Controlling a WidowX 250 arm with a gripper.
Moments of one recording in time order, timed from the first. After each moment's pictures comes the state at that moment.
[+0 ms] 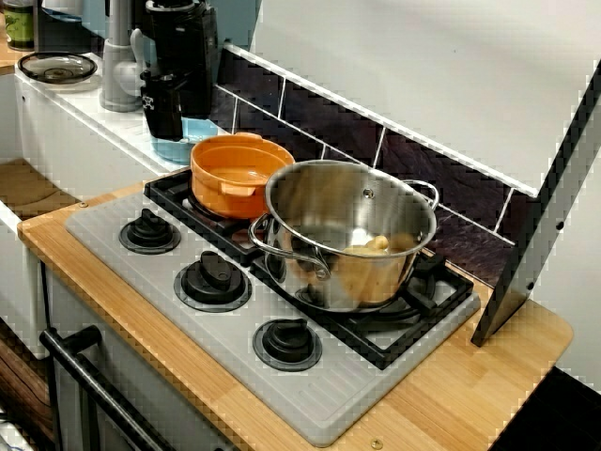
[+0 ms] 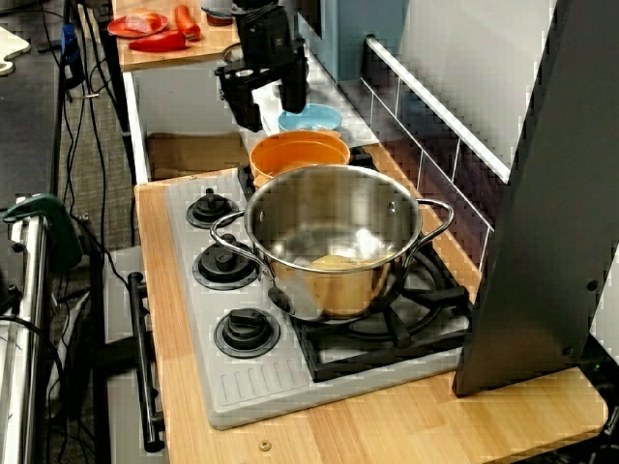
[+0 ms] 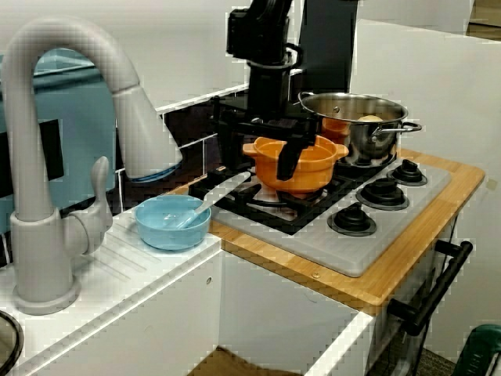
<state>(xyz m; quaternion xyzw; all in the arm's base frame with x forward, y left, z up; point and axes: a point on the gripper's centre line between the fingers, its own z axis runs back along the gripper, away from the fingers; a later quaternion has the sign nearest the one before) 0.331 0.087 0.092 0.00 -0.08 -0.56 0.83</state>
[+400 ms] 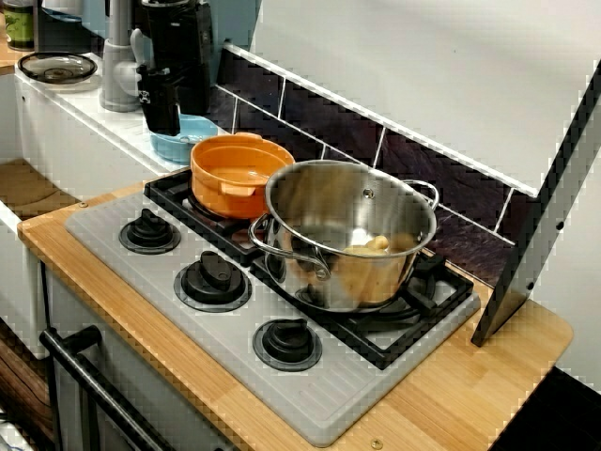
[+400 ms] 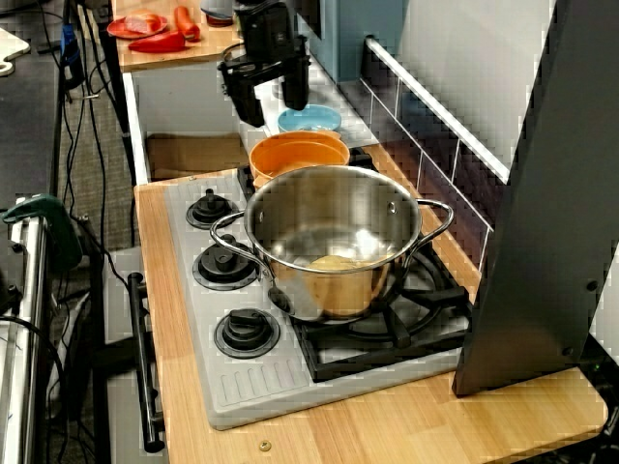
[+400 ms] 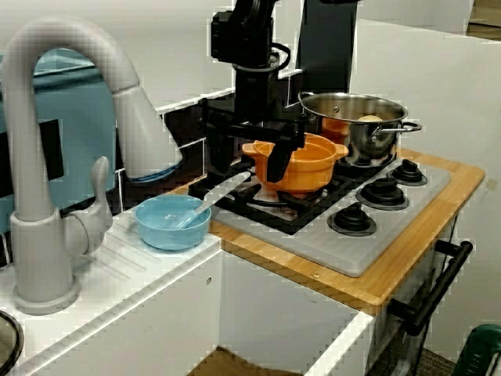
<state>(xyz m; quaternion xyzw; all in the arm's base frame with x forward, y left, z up) 0.336 0.096 0.090 -0.02 -0.09 -0.56 0.82</state>
